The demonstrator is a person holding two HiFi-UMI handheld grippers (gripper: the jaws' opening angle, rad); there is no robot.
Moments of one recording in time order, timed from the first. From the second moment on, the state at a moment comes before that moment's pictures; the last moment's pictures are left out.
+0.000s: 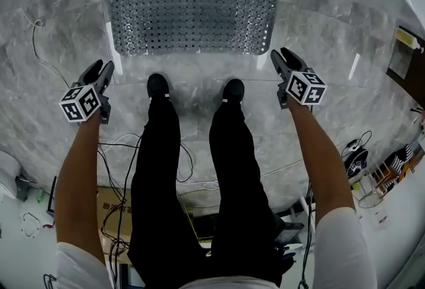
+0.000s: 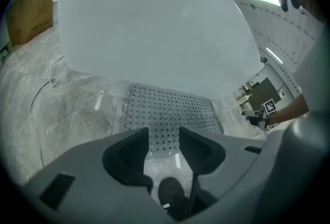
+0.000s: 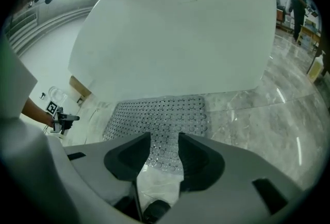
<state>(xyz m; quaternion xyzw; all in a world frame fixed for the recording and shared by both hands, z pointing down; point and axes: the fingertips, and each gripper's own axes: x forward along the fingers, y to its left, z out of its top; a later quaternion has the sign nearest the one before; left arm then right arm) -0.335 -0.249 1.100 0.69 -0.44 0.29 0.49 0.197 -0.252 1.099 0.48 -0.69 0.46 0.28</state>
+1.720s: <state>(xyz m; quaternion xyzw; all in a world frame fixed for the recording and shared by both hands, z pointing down) -0.376 -0.277 1.340 0.65 -0.46 0.31 0.52 0.253 -0.260 1.340 0.50 -0.64 0.48 0.33</state>
